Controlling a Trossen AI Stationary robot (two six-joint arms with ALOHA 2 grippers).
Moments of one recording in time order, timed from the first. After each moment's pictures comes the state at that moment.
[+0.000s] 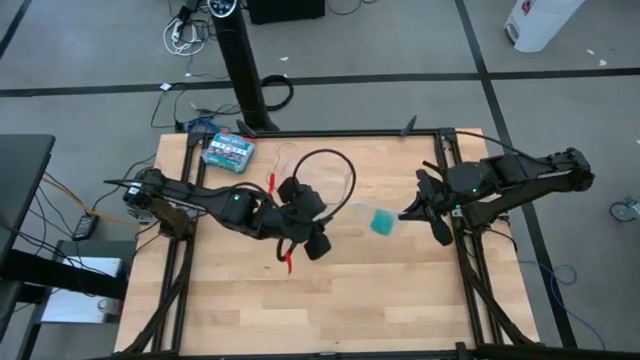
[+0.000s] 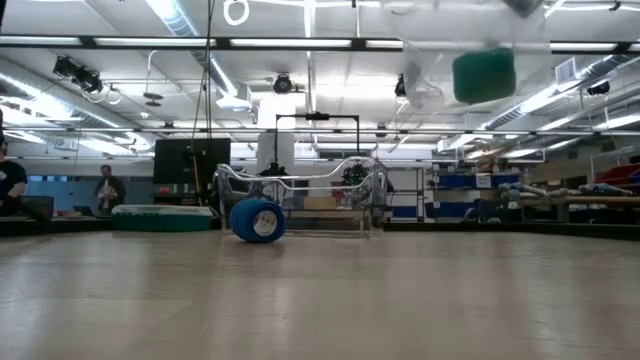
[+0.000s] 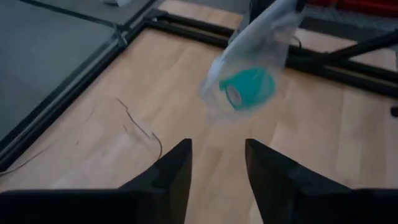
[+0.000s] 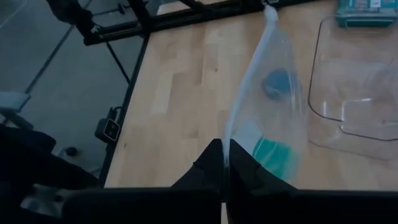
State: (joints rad) left arm -0.29 1.68 1.77 -0.82 -0.59 -0.50; right arm 0.23 0.86 1.06 -0.76 0.01 0.28
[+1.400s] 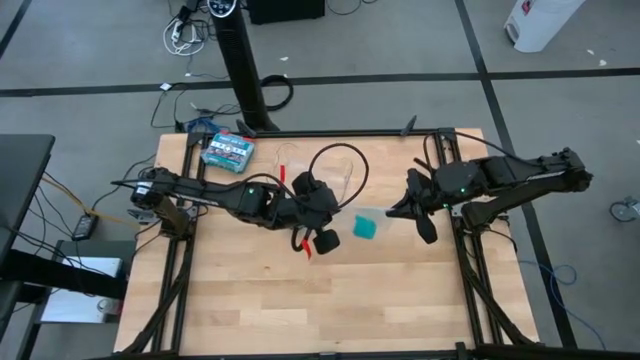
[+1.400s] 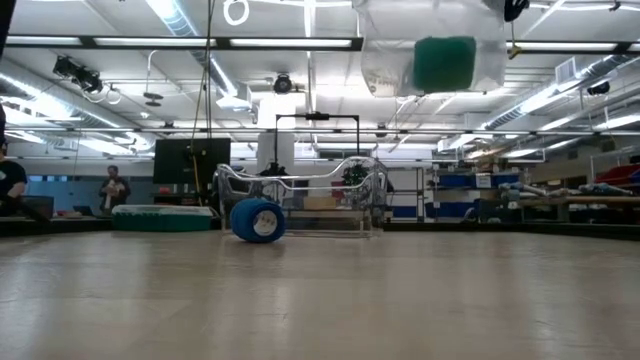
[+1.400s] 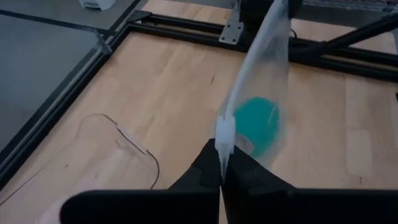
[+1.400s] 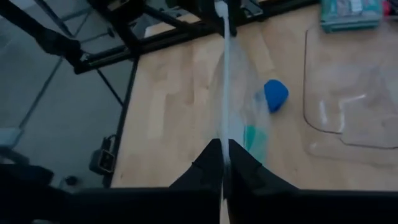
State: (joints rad) left arm -0.21 1.73 1.76 -0.72 -0.48 -0.34; right arm 0.21 0.92 1.06 -0.66 0.05 0.36
